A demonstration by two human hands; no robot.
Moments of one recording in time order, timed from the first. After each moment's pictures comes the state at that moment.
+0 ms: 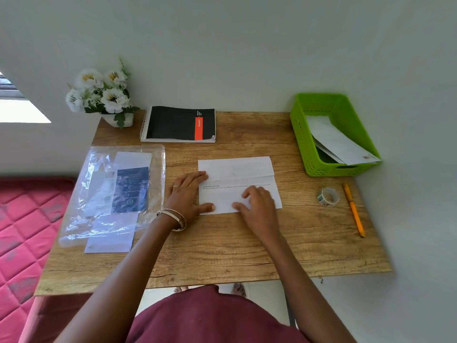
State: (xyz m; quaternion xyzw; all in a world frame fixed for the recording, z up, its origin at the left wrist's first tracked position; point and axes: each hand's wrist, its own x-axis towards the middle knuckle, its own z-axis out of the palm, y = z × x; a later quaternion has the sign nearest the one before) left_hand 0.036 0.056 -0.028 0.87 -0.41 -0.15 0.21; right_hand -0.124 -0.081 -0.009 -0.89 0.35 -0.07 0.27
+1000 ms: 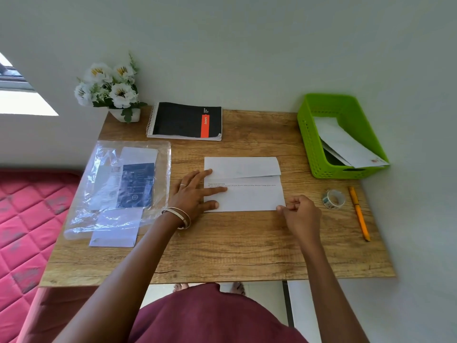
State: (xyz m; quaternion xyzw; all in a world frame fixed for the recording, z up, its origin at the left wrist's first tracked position) left_hand 0.036 0.060 -0.027 0.85 -0.47 -0.17 0.13; right_hand -0.172 -0.121 0.010 -0.74 0.53 -0.13 0.39
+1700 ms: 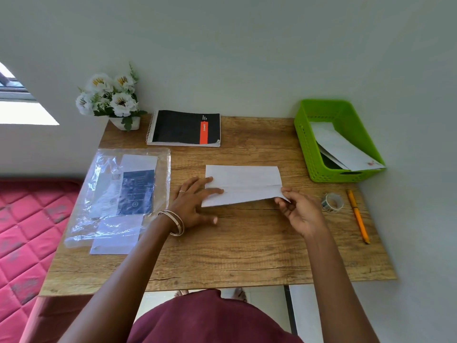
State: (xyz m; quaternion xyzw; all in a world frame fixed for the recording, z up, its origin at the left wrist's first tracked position) left_hand 0.044 0.068 -0.019 0.82 -0.49 -0.24 0.17; right_hand -0.152 -0.135 0.039 -0.36 0.50 -0.21 0.76
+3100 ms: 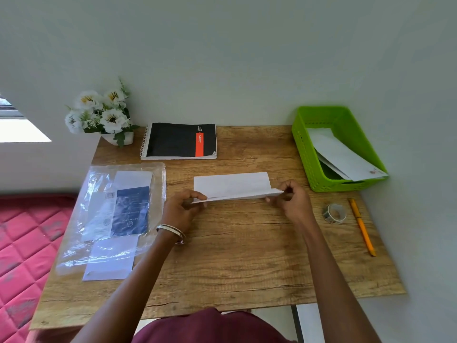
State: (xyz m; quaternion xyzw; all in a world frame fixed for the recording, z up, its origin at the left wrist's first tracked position) left_hand 0.044 0.051 -0.009 0.82 -0.25 -0.17 0.48; right_hand -0.125 -0.175 -0.002 -0.73 0.40 -0.18 0.52
